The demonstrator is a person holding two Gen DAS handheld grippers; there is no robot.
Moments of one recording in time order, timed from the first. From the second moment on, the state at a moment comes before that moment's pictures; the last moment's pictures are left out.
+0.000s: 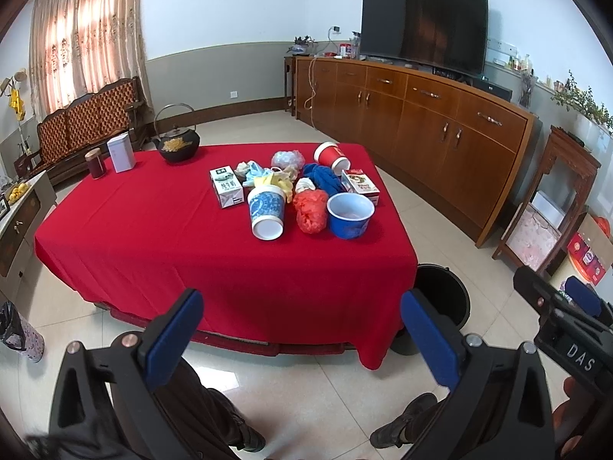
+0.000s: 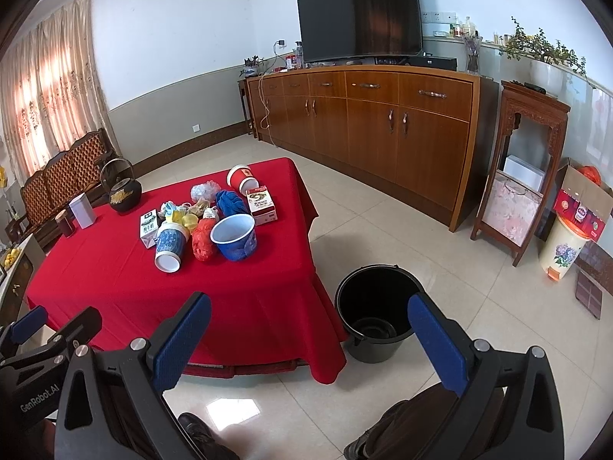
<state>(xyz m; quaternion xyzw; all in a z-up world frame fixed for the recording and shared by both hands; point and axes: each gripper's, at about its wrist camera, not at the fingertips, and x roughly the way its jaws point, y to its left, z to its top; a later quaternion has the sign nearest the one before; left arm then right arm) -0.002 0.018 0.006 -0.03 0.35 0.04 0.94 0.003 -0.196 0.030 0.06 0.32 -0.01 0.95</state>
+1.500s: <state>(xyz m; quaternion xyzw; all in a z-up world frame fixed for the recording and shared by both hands) 0.093 0.093 -0.034 -0.07 0.37 0.11 0.92 0.131 -0.119 -0.016 0.03 0.34 0.07 0.94</state>
